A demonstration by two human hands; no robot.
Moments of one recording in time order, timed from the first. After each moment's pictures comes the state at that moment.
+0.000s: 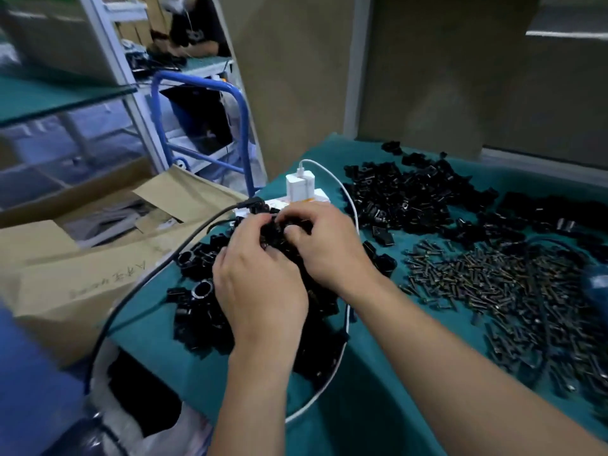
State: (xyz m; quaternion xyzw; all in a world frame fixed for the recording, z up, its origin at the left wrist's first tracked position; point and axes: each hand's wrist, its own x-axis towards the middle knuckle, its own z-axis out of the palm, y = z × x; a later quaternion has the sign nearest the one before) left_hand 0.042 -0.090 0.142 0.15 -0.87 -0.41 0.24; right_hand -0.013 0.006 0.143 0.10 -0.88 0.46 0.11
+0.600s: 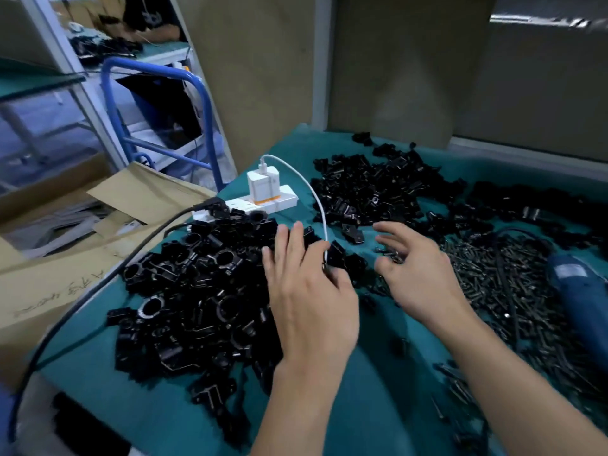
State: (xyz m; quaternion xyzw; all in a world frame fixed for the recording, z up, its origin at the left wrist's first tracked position) left_hand 0.040 -0.008 0.104 -0.01 -0.90 -0.39 0.19; right_hand 0.023 0.141 0.106 -0.13 -0.90 0.40 0.09
